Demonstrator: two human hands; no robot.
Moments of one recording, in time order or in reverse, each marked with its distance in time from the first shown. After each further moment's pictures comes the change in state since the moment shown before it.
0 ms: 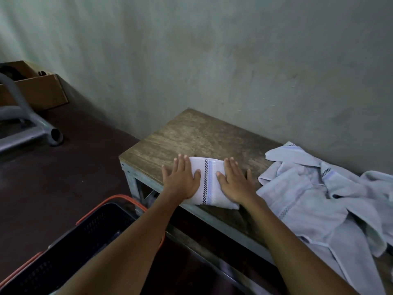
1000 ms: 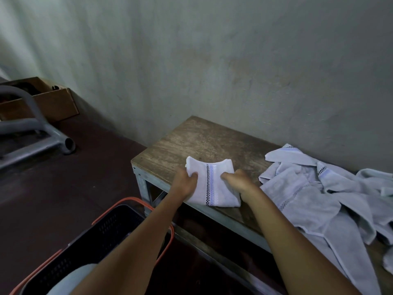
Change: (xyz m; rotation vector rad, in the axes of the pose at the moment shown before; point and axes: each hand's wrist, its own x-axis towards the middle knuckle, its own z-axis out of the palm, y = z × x) left_hand -0.037 0.004 -0.036 -0.821 0.044 -0.230; right_hand -0.032 -0.033 -0.035 0.768 0.016 0.363
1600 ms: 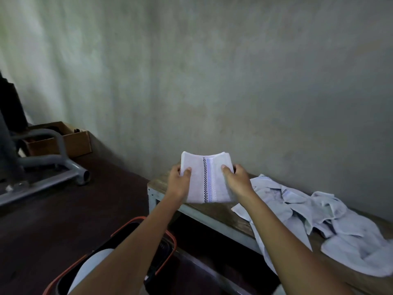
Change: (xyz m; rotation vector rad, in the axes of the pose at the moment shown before) left_hand -0.174 0.092 -0.089 -0.341 0.190 0.259; right_hand -0.196 -0.061 -0.054 0.276 0.241 -0.397
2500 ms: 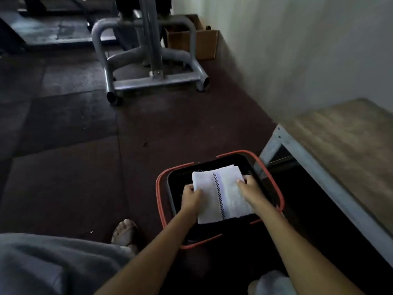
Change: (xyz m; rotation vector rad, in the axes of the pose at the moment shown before) left_hand -0.043 -0.272 -0.203 -0.109 0.512 -0.740; right_hand -0.051 0.180 0.324 -0.349 -0.775 0.191
